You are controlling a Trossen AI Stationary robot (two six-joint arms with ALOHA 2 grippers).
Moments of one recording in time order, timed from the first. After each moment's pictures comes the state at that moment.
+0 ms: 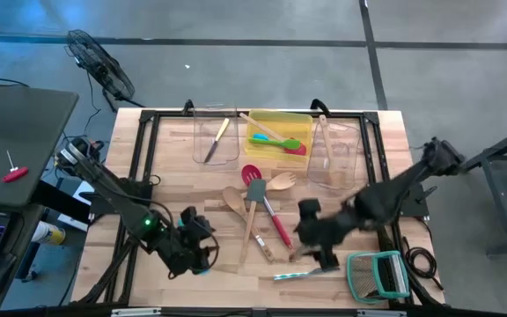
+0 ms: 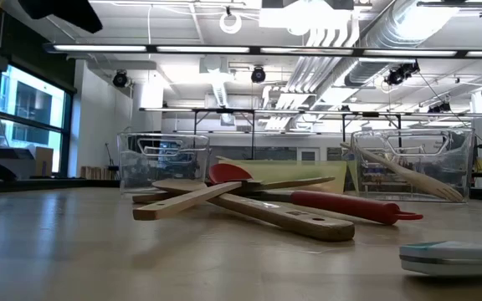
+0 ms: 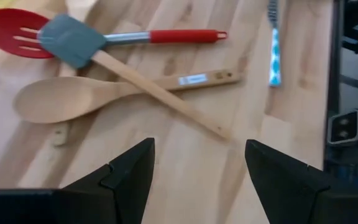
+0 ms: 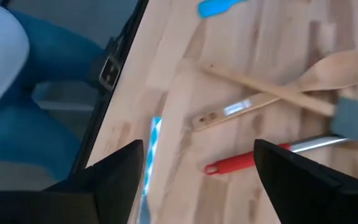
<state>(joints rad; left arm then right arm) -0.72 1.44 1.14 -0.66 -0.58 -0.95 0.56 1.48 1.36 -0.77 0.11 0.30</state>
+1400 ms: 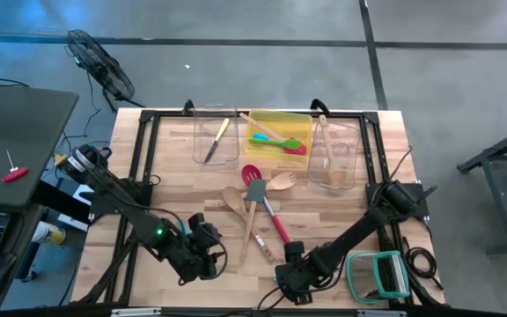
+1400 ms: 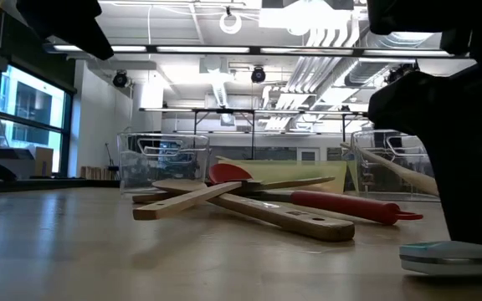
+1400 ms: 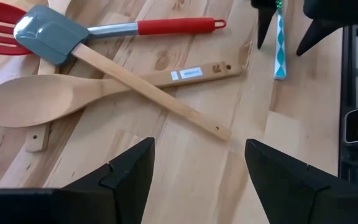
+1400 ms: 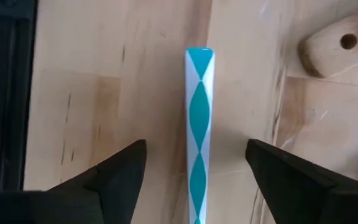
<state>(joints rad) -0.72 1.55 1.14 -0.58 -0.58 -0.92 0.66 2.13 1.37 -0.57 0.09 0.56</state>
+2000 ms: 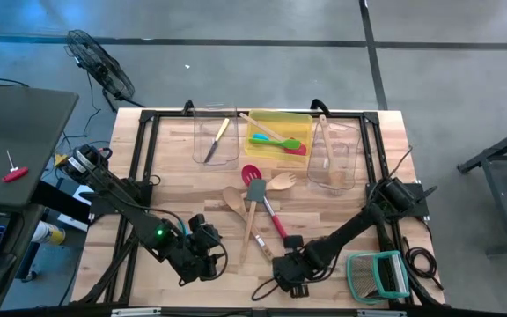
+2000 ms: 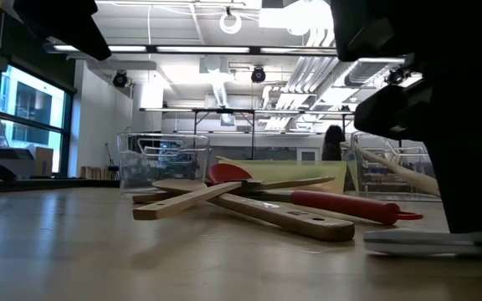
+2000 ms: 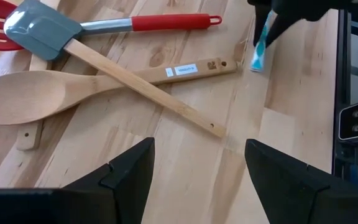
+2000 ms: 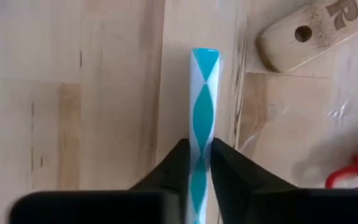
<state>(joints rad) -0.73 1.56 1.14 -0.57 -0.56 -0.92 0.62 2.14 1.37 -0.66 0.06 0.55</state>
